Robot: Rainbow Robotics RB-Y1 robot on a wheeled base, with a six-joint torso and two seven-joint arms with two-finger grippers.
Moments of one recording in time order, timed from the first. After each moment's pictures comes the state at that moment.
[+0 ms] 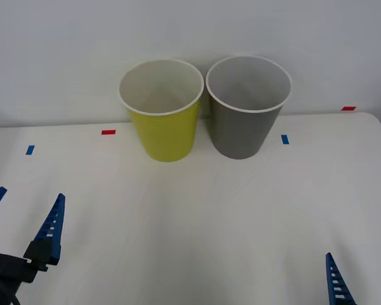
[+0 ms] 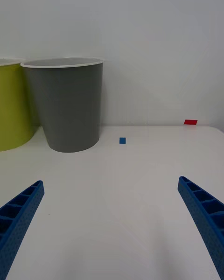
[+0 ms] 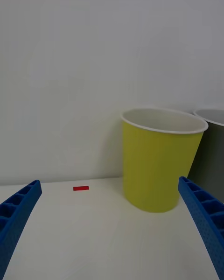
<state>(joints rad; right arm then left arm) 1.03 -0.53 0.24 -2.14 -0.39 -0.63 1.69 0.92 0.52 -0.08 -2.34 0.31 -0.40 -1.42</state>
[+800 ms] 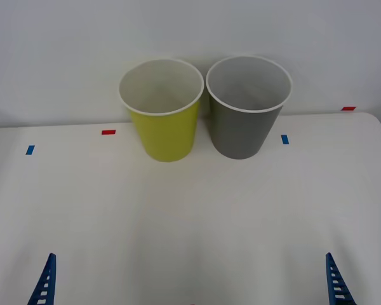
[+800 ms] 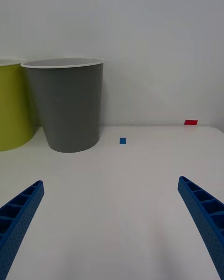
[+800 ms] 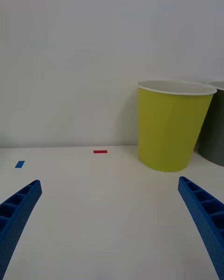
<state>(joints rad) 1.03 -0.53 0.24 -2.14 -0.39 -0.63 1.69 1.15 0.42 -0.14 -2.21 0.17 -0.66 -1.40</state>
